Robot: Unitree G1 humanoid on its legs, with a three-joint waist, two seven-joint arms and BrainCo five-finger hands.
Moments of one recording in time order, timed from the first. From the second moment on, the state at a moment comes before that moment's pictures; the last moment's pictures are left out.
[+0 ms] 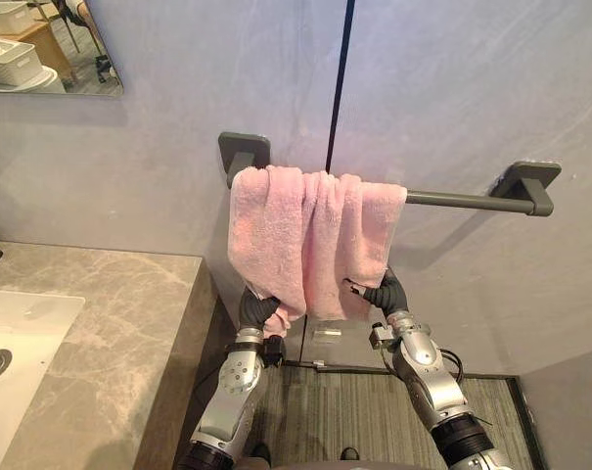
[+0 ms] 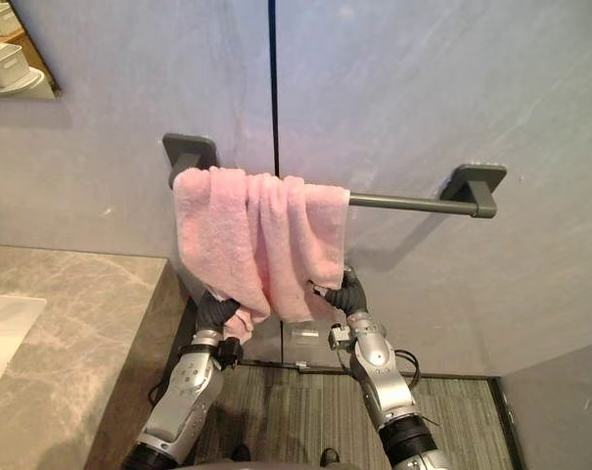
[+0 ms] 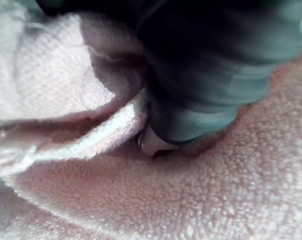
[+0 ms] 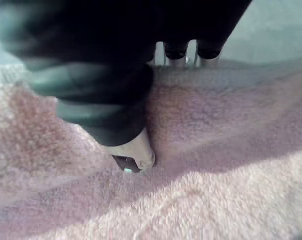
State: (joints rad) left arm 0.05 0.08 -0.31 0.07 -0.20 -0.16 0.28; right arm -0.10 -0.13 0.21 0.22 0.23 -0.15 -0.06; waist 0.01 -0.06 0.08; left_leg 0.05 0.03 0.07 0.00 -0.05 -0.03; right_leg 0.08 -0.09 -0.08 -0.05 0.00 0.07
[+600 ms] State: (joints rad) left arm 0.06 0.07 -0.27 0.02 -0.21 -0.16 0.26; right arm -0.04 -0.08 0.05 0.12 0.25 -0.15 -0.06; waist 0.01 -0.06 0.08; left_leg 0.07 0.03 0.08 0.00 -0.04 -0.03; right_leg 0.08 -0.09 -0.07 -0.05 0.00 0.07
